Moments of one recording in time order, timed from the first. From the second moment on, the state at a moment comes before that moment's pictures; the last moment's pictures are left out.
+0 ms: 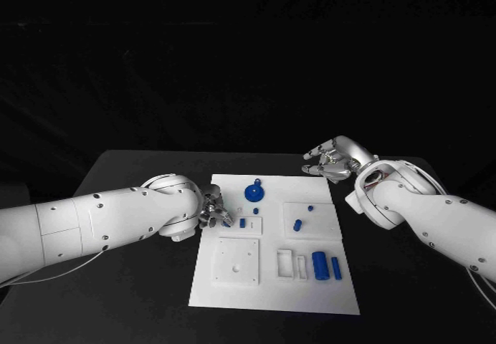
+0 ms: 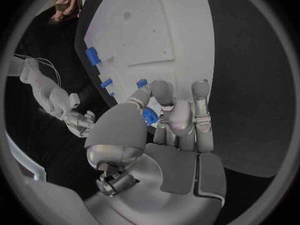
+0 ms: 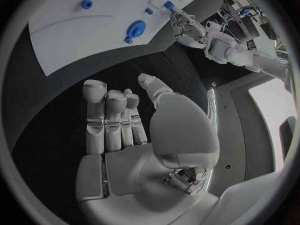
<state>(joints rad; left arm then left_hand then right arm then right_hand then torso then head) 1.38 -0.69 -0.23 1.42 -1.04 -0.04 -0.54 1.08 0.03 0.32 -0.16 0.44 1.20 0.08 0.08 0.83 1.50 -0.07 0.79 0.44 1.44 -0.11 1.25 0.94 0.08 1.25 -0.09 0.63 1.31 1.06 -0.74 0.33 1.39 -1.34 -0.36 -0.15 1.28 -0.16 0.26 -0.03 0.46 1.06 0.11 0.07 0.06 1.25 -0.01 0.93 1.08 1.42 -0.07 0.92 1.06 0.07 1.46 -0.09 0.60 1.31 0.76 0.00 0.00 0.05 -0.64</state>
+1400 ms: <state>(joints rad) 1.38 -0.67 -0.23 1.40 -1.04 -0.03 -0.55 1.04 0.05 0.26 -0.08 0.32 1.21 0.07 0.08 0.93 1.50 -0.07 0.80 0.45 1.44 -0.11 1.26 0.94 0.08 1.25 -0.08 0.64 1.31 1.06 -0.74 0.33 1.39 -1.34 -0.36 -0.15 1.28 -0.16 0.26 -0.03 0.46 1.06 0.11 0.07 0.06 1.25 -0.01 0.93 1.08 1.42 -0.07 0.92 1.06 0.07 1.46 -0.09 0.60 1.31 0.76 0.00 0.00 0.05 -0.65</state>
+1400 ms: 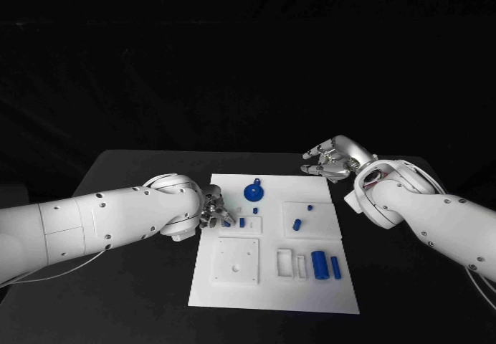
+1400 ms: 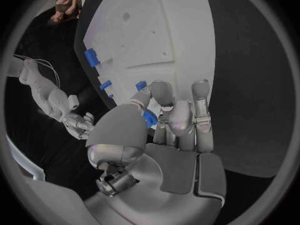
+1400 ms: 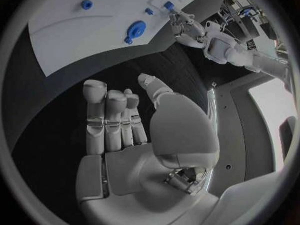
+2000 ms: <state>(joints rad) 1.37 -0.67 -0.24 1.40 -1.03 -0.01 -0.55 1.02 0.03 0.23 -0.04 0.27 1.42 -0.06 0.07 0.84 1.47 -0.10 0.80 0.45 1.44 -0.11 1.26 0.94 0.08 1.25 -0.08 0.63 1.31 1.05 -0.74 0.33 1.39 -1.34 -0.36 -0.15 1.28 -0.16 0.26 -0.03 0.47 1.06 0.11 0.07 0.06 1.25 -0.01 0.93 1.08 1.42 -0.07 0.92 1.06 0.07 1.46 -0.09 0.60 1.31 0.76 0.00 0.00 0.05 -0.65</state>
